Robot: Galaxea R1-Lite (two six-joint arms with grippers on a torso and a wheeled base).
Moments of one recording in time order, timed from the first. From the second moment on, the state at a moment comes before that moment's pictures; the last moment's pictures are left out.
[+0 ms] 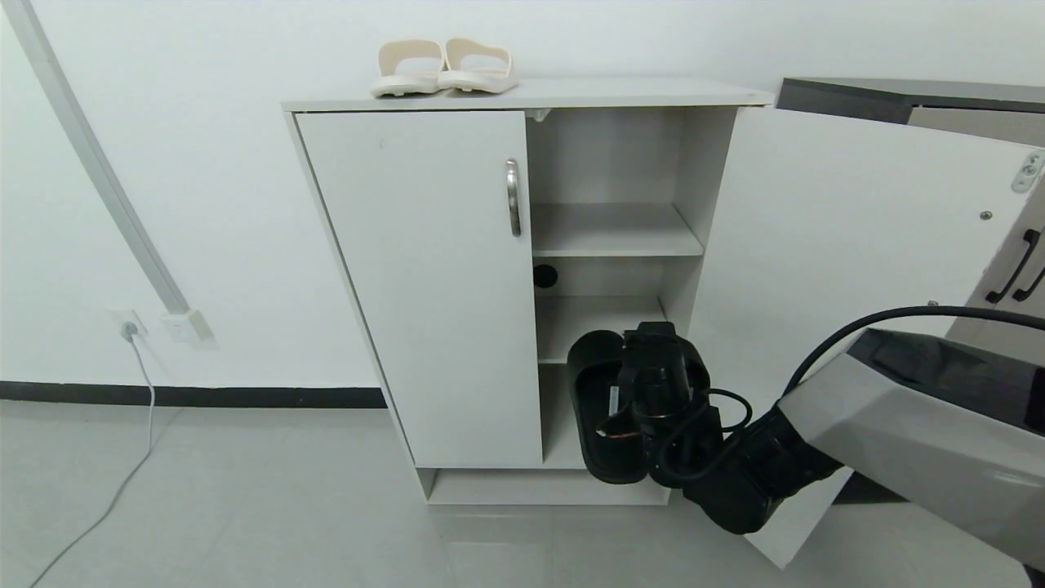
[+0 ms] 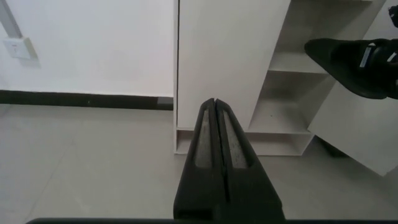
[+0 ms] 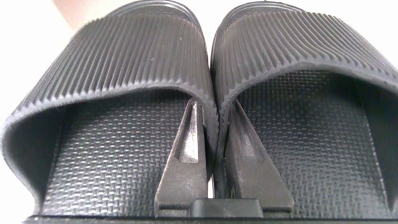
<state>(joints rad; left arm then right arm) 0.00 0.00 0.00 0.00 0.00 -0.07 0.71 2.28 -1.14 -0.84 -0.68 0.25</state>
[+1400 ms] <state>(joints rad) 0.00 0.00 0.00 0.00 0.00 -0.07 0.73 2.40 -1.20 -0.90 -0.68 0.22</state>
